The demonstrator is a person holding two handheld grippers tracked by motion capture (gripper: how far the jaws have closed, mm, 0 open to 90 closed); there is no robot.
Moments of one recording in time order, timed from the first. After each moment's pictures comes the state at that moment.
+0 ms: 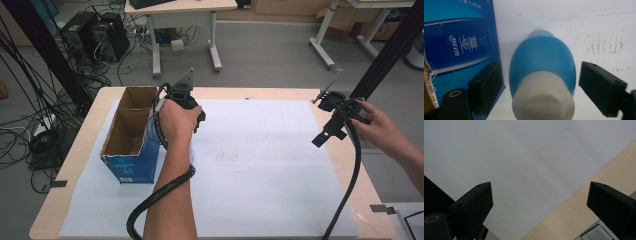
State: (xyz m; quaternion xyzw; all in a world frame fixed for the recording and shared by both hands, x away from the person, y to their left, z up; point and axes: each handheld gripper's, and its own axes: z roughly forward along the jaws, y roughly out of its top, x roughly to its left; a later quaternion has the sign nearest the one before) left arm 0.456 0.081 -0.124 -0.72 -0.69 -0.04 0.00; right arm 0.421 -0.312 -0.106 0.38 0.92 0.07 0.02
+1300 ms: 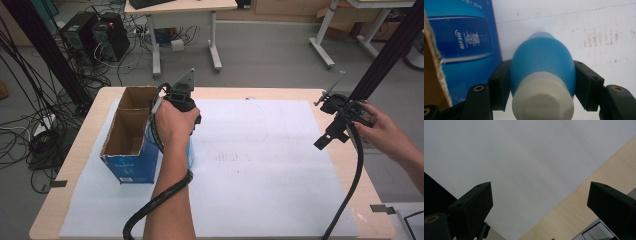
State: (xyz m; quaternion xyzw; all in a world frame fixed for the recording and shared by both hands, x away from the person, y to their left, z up) left arm 0.433 0.082 -0.105 -0.74 -0.67 -0.05 -0.01; right arm 0.412 -0.314 -0.105 0.39 0.92 0.07 0.02
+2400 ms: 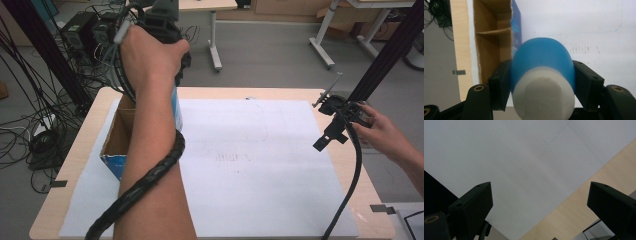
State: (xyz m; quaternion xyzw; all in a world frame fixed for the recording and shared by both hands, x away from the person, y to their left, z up) left arm 0.387 0.096 0.076 -0.71 -0.70 -0.10 -0.05; right arm 0.418 -0.308 -0.109 0.39 0.92 0.06 0.01
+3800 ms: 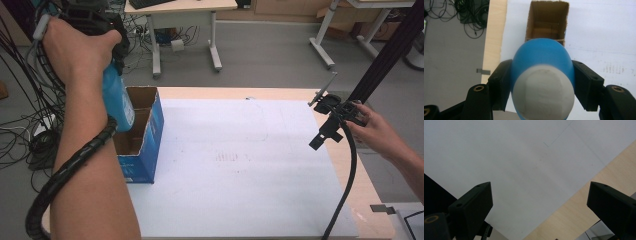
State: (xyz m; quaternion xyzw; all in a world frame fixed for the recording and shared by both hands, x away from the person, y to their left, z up) left arm 0.383 0.190 0.063 -0.65 -0.74 -0.14 -0.05; right arm 0.424 -0.301 -0.111 0.40 0.92 0.05 0.00
